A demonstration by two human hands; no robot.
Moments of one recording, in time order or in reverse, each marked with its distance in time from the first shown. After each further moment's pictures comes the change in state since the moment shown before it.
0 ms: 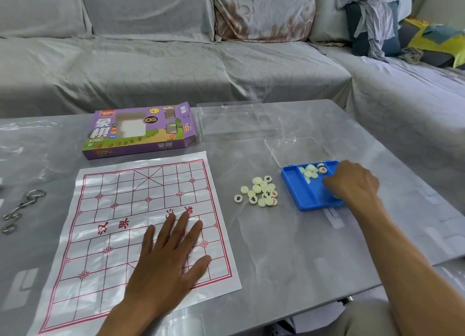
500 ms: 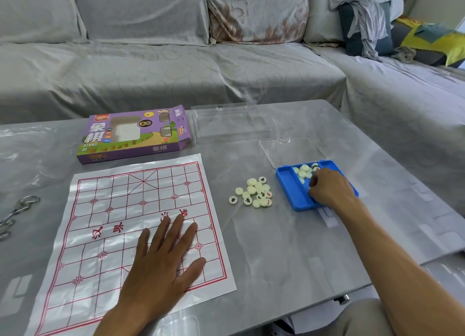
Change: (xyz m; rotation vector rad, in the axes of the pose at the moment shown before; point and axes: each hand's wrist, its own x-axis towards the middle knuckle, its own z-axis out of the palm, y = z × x) left_hand 0.000 0.000 0.001 0.000 -0.001 0.003; right_hand 0.012 0.002 0.040 0.143 -0.105 -0.191
